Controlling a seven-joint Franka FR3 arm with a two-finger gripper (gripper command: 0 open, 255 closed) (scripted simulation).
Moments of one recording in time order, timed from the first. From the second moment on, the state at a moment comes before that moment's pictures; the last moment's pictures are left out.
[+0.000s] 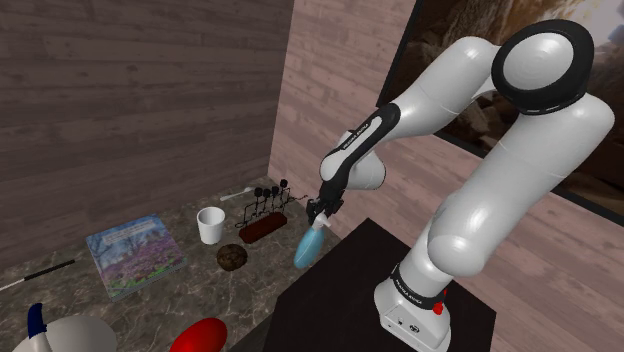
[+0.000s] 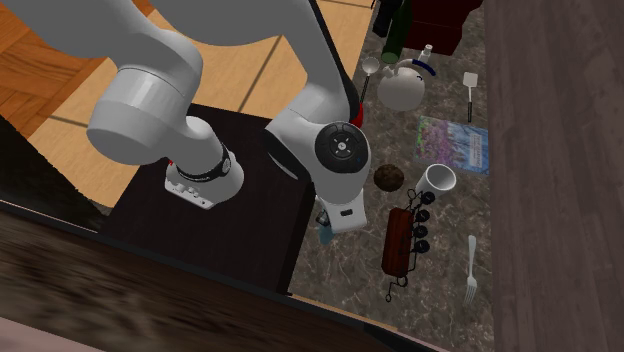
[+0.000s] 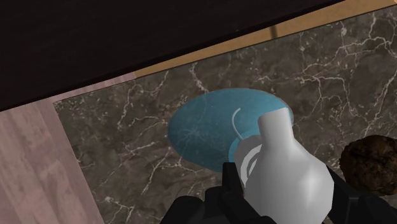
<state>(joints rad) 0.10 -0.07 -0.14 -2.90 0.43 2.83 -0.13</state>
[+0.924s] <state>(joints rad) 0.02 -0.26 -0.12 -2.91 0.24 2.66 0.02</state>
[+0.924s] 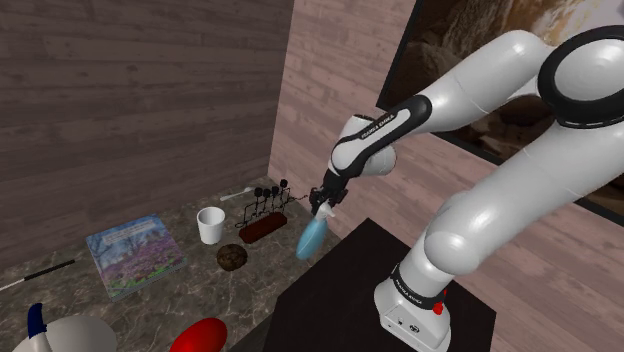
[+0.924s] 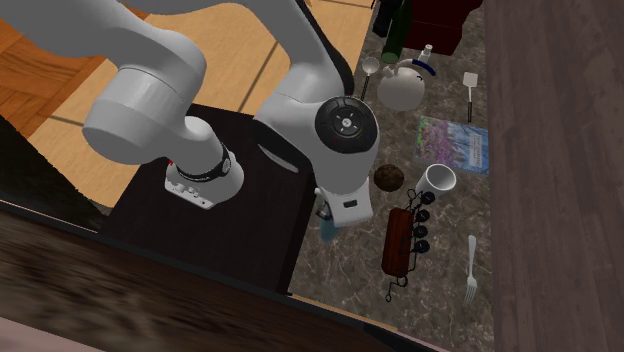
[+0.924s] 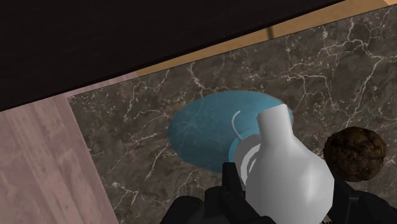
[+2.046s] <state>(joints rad) -0.04 -0.52 -0.08 -2.84 0.14 2.34 0.12</state>
